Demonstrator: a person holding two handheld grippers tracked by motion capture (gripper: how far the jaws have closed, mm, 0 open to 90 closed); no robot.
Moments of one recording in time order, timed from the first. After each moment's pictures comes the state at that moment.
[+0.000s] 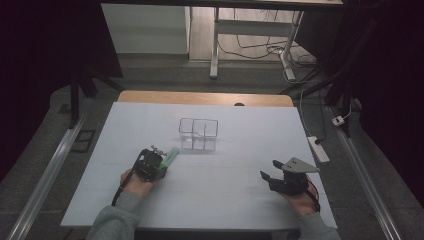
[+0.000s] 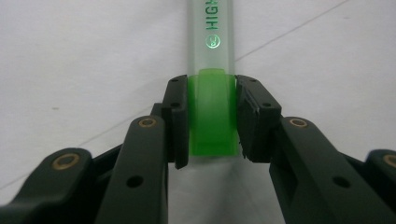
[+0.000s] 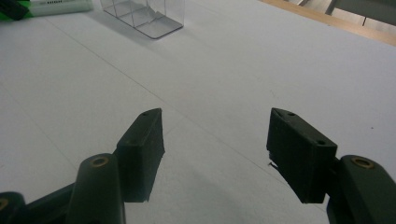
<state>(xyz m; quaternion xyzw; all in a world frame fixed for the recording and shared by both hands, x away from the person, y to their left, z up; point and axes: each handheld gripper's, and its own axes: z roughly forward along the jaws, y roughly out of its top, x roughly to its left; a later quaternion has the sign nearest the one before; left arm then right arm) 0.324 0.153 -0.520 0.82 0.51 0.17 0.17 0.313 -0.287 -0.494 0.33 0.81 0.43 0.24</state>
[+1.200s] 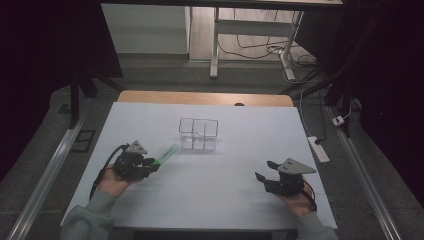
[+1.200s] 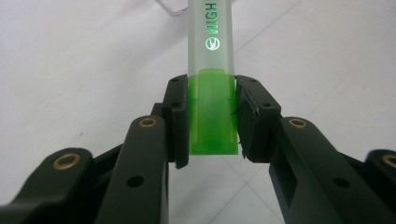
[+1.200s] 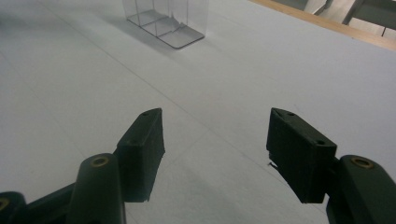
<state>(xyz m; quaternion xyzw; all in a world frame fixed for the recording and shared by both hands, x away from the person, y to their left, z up) 0.300 0.200 -0.473 0.85 0.40 0.11 0.33 0.310 -0.274 -0.494 0.31 0.81 0.44 0.22</state>
